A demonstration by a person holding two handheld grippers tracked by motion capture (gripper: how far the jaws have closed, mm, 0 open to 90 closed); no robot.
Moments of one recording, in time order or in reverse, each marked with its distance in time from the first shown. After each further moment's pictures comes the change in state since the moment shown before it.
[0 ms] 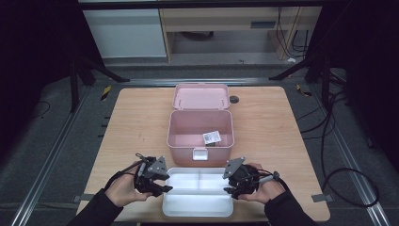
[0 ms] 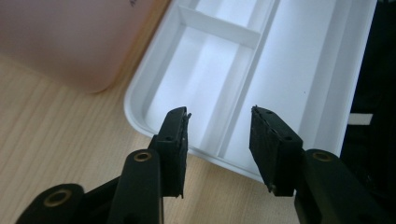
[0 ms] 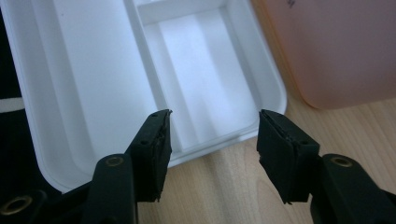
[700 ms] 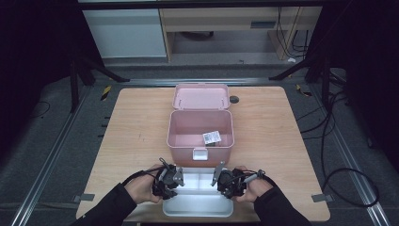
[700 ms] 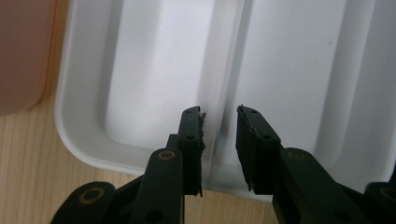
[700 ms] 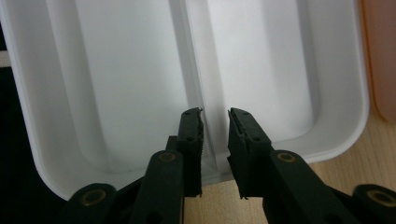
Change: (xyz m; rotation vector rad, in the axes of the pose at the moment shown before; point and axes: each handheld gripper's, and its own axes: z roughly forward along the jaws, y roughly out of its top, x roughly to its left) left arm -0.005 0.016 0.048 0.258 -0.036 0.188; right arm 0.008 0.017 0.033 0.202 0.100 -0.124
